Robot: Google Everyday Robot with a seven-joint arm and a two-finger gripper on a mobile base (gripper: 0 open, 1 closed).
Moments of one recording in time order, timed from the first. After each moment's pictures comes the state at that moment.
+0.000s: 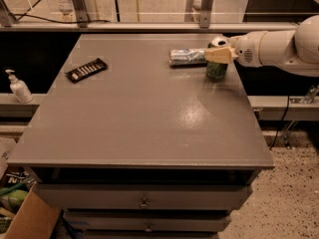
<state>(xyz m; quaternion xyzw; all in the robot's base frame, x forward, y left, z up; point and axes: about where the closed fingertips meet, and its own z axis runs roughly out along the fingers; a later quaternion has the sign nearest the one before) 0.720 -0.181 0.885 -0.34 0.76 0.20 0.52</state>
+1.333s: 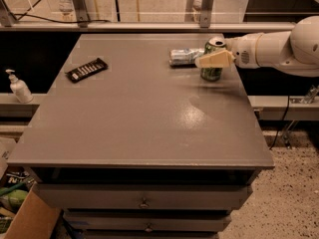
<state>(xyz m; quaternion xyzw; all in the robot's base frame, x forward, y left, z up) 0.719 -0.178 0.885 -0.33 0.76 0.20 0.52</state>
